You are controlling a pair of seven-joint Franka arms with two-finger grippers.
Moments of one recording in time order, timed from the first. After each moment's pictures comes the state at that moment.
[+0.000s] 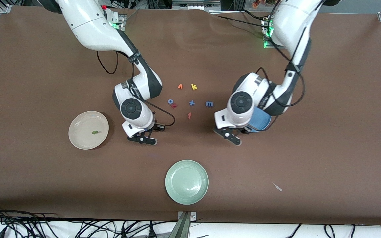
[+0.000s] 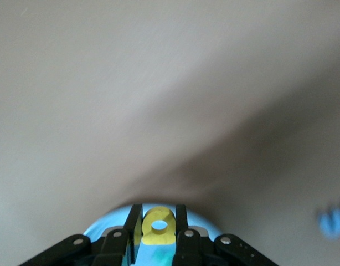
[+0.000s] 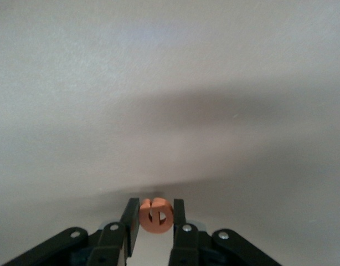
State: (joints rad) left arm -0.45 0.62 -0.04 -1.55 0.12 2.00 0.07; right arm 0.48 0.75 0.02 -1.53 0.05 2.21 0.60
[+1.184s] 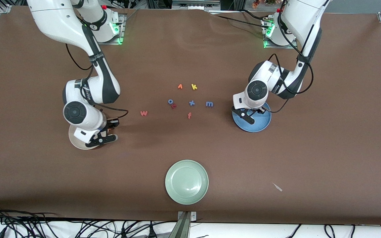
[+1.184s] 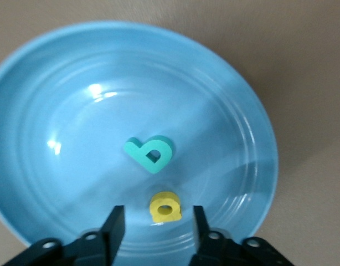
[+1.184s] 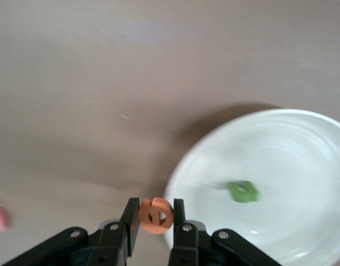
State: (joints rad) left arm -0.42 0.44 -0.04 -2.06 0.12 2.23 0.10; right arm 0.42 0.56 -0.23 -1.79 0.05 2.19 -0.13
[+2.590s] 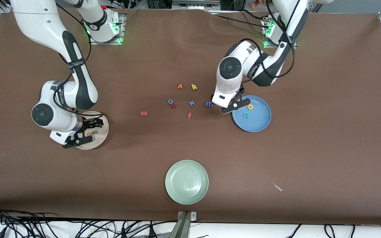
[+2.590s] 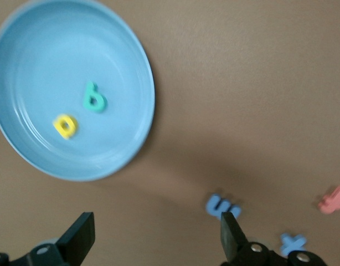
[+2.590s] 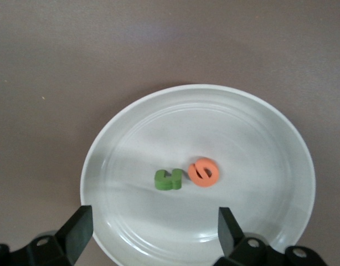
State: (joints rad) left arm -0.55 0.44 -0.13 -1.87 0.05 2.15 -1.18; right arm 0.35 0.56 -0.28 -1.83 0.16 2.23 -0.29
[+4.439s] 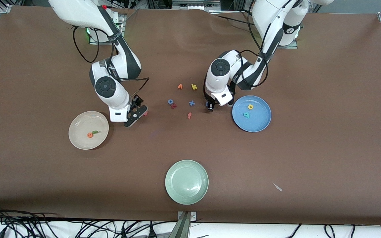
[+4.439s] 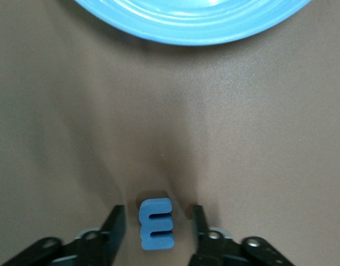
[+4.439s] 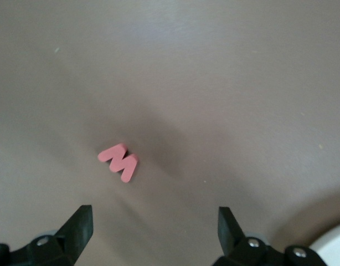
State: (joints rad) left arm -0.61 0.58 -0.13 -1.98 0.05 2.59 -2.21; right arm 0.51 0.43 -0.08 -2.05 0.06 2.40 -0.49
